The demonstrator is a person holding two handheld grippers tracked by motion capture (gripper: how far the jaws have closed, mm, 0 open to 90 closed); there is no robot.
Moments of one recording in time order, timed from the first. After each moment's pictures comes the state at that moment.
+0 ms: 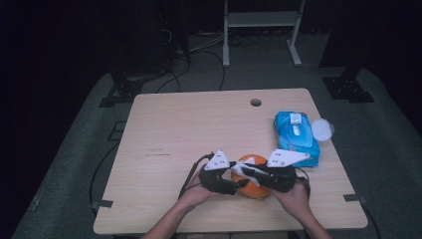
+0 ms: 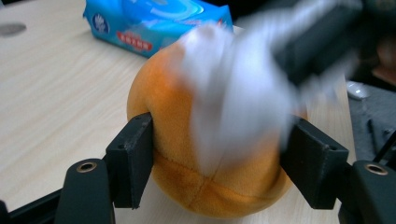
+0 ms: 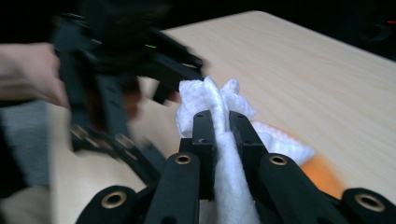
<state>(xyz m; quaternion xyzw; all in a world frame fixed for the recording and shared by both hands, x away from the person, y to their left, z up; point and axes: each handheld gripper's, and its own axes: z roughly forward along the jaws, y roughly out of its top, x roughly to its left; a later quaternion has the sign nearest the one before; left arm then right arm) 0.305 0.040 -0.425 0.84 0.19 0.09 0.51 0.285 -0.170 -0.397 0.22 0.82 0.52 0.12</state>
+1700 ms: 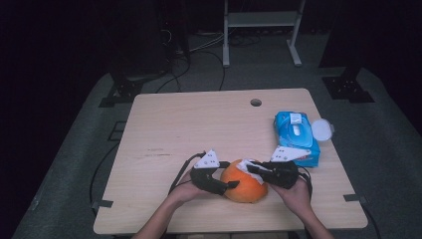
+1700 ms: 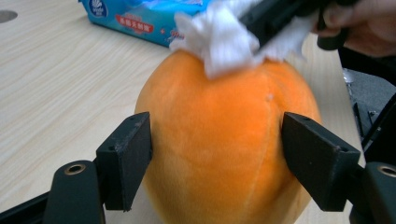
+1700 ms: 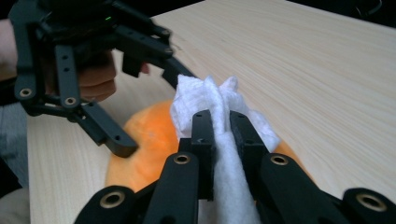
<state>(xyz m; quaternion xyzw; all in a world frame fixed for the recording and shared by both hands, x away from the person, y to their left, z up) 0.325 0.073 -0.442 0.85 0.17 0.05 0.50 0.307 -0.196 -0.416 0.29 0.81 0.51 0.11</state>
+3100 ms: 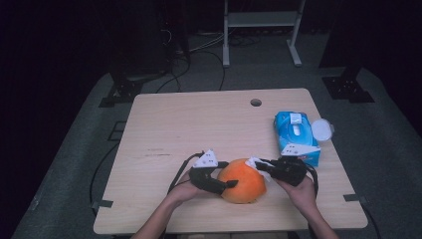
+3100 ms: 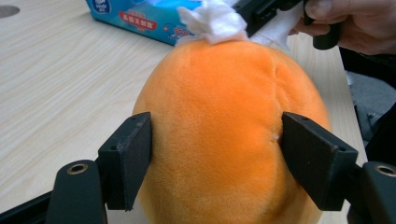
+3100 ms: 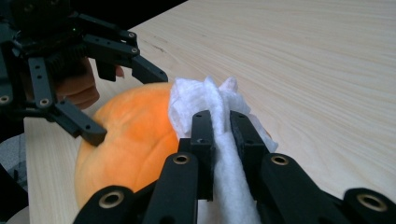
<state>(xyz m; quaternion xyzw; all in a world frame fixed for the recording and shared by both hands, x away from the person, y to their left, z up) 0.323 0.072 -0.441 0.84 0.17 0.06 0.51 0.318 -0.217 -0.427 0.34 0.78 0.52 0.07</state>
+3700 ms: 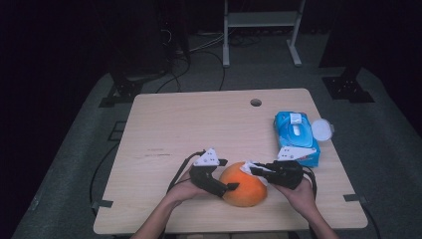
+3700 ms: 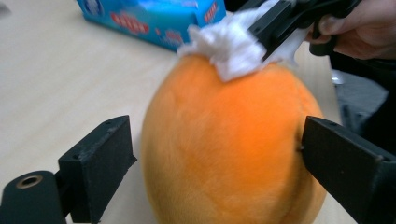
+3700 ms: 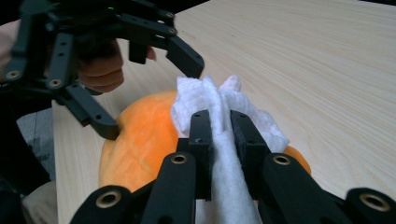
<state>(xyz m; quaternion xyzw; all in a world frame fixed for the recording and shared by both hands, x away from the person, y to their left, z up) 0.327 0.071 -0.436 0.85 0.19 0.01 0.50 0.307 -0.206 -0.419 0.28 0.81 0.52 0.07</state>
